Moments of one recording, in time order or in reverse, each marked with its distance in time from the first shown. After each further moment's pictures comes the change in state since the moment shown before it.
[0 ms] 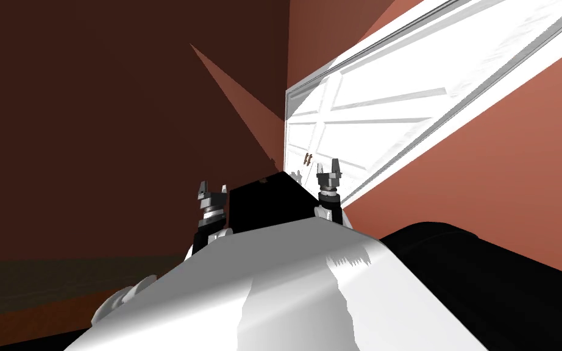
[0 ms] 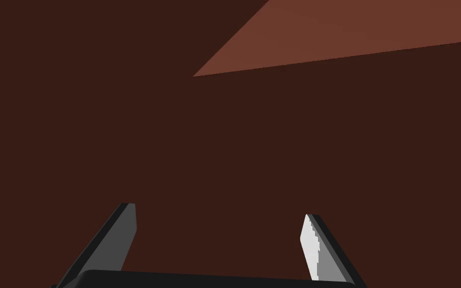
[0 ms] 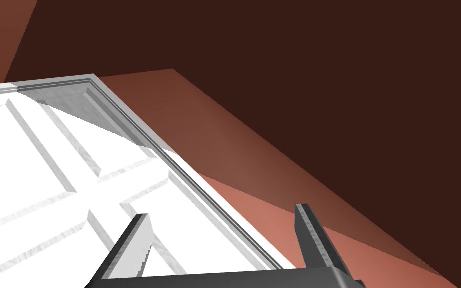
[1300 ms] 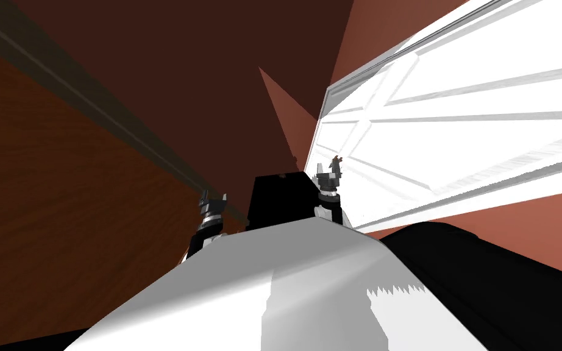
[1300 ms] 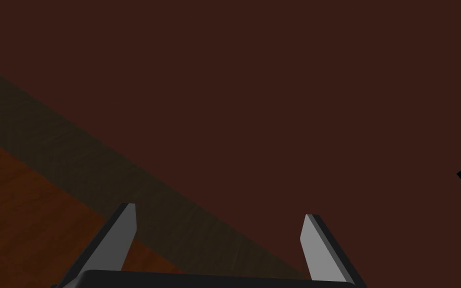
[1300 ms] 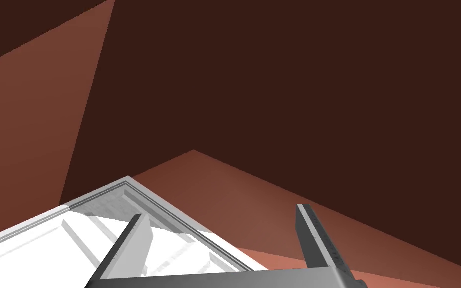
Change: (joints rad) arm 0.019 0.043 0.063 0.110 0.138 0.114 0.126
